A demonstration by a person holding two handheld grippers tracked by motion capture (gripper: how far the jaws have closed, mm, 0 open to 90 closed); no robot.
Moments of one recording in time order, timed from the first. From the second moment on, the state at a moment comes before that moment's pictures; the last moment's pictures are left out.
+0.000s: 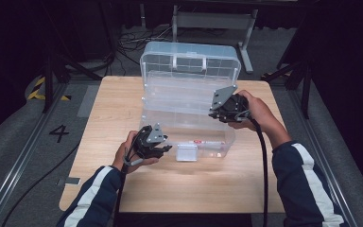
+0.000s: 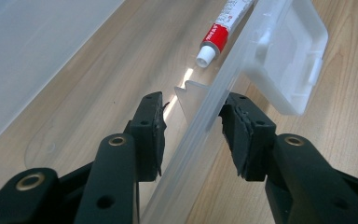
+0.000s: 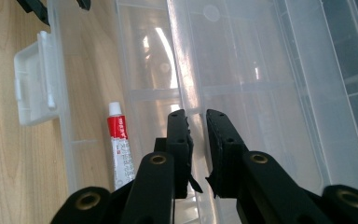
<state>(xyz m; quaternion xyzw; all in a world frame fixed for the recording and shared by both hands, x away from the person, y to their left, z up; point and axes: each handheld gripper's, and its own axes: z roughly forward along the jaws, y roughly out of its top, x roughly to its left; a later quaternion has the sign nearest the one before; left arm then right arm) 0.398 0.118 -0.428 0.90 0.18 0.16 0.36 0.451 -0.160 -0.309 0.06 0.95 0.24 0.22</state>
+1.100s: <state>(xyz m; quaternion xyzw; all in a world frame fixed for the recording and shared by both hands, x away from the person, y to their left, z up) 0.382 0.182 -0.383 0.89 0.19 0.18 0.38 0.445 -0.168 -0.317 0.08 0.94 0.27 0.21</state>
